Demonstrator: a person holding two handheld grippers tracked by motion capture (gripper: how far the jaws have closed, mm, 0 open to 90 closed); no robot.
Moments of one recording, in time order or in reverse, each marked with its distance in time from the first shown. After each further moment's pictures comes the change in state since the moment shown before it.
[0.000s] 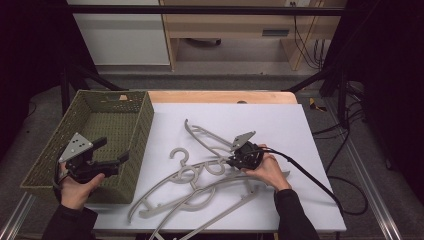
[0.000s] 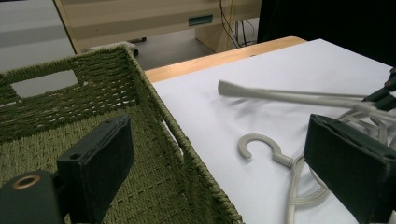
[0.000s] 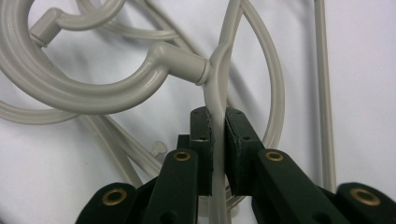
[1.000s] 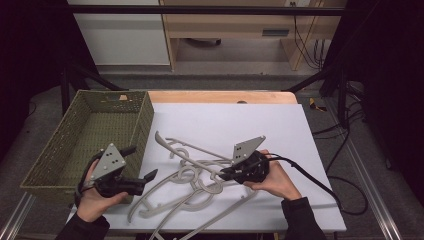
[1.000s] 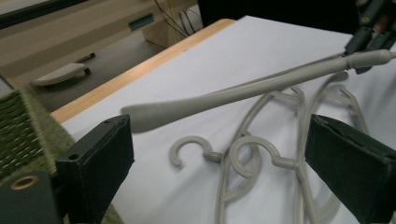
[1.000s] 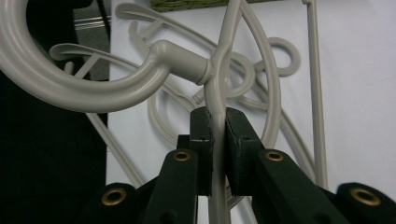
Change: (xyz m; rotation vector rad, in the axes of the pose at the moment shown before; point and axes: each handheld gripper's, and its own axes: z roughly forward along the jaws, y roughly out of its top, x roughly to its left) left arm -0.081 0.014 0.007 0.050 -0.189 0.282; right arm 0.055 0.028 -0.068 -0.144 0.232 -0.142
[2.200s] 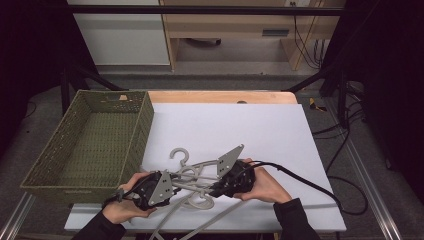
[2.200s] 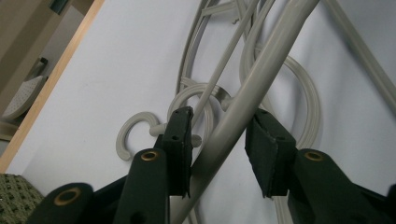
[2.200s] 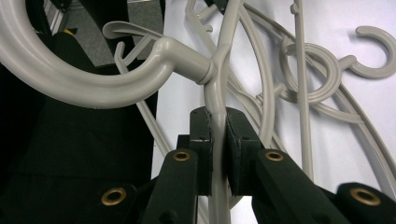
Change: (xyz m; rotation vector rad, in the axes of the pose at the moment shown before) left arm -0.056 -0.014 0.057 0.289 -0.148 0.449; right arm 0.017 0.011 0.031 0.096 0.193 -0.057
